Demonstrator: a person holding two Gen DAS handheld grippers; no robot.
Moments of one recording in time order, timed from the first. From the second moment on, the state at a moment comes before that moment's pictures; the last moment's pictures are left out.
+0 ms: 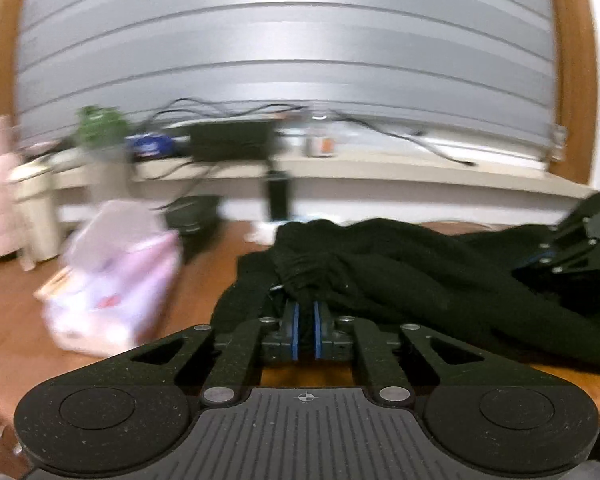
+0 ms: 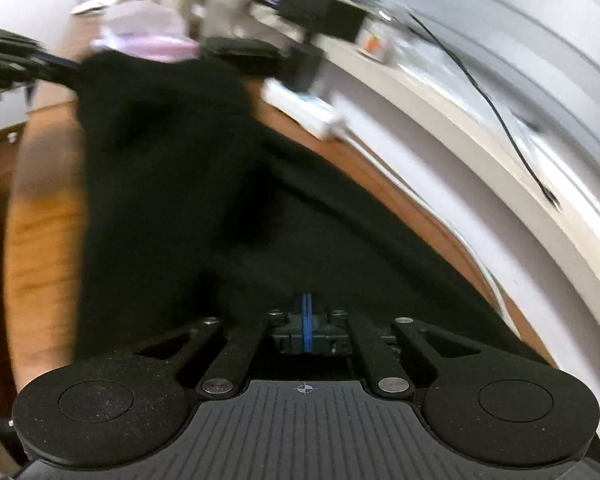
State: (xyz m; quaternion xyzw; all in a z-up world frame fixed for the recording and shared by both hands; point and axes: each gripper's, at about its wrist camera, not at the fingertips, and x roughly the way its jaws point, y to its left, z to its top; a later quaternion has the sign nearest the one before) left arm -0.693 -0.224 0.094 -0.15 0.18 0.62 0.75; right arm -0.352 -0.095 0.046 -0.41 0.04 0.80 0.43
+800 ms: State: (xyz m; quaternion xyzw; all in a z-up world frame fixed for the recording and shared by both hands) left arm -0.692 -0.253 0.102 -0.15 0.15 0.64 0.74; right arm -0.387 -0.165 0.056 -0.36 0.13 0.88 0.29
